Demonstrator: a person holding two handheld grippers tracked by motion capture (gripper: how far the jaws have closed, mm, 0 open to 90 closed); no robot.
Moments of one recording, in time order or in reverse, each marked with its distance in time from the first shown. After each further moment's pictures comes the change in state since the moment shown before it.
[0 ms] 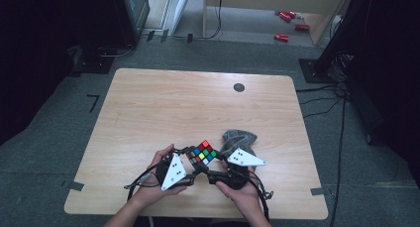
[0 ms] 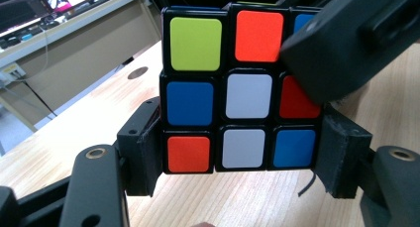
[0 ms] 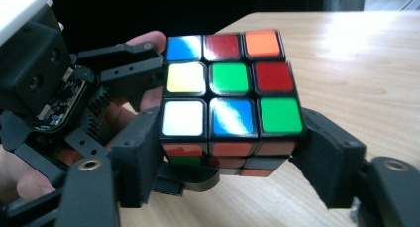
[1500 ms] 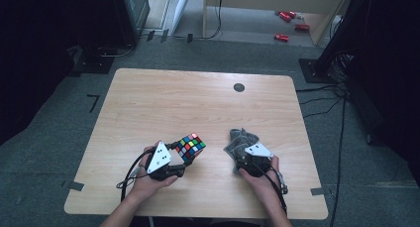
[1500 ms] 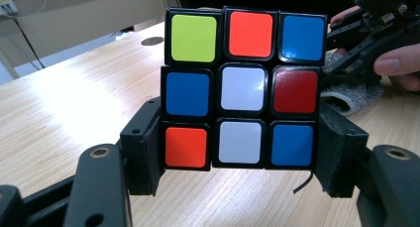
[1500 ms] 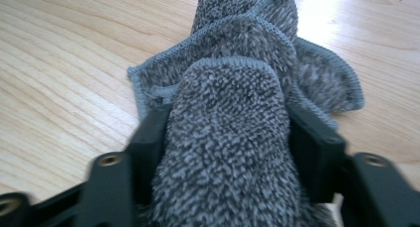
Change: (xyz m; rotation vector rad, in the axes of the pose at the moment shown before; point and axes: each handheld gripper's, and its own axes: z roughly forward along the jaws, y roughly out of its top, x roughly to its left) left arm 0.032 -0.011 -0.010 0.034 -0.003 -0.258; right arm -0.089 -0.033 -0.012 0.305 -0.566 -0.117
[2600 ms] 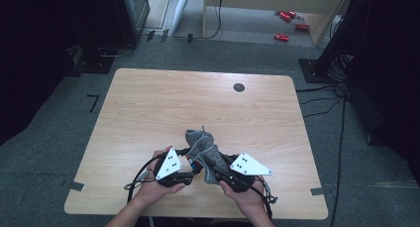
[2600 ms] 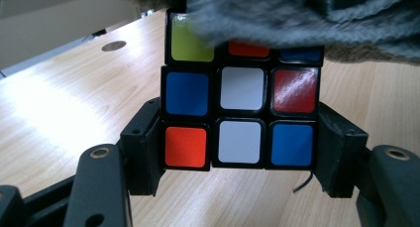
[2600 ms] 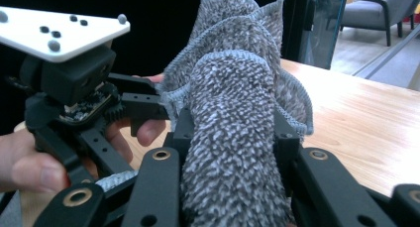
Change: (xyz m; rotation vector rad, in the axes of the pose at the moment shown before) left arm -0.025 0.004 0.009 0.011 -0.087 0.062; right arm 0.075 0.045 -0.076 -0.443 0.457 -0.052
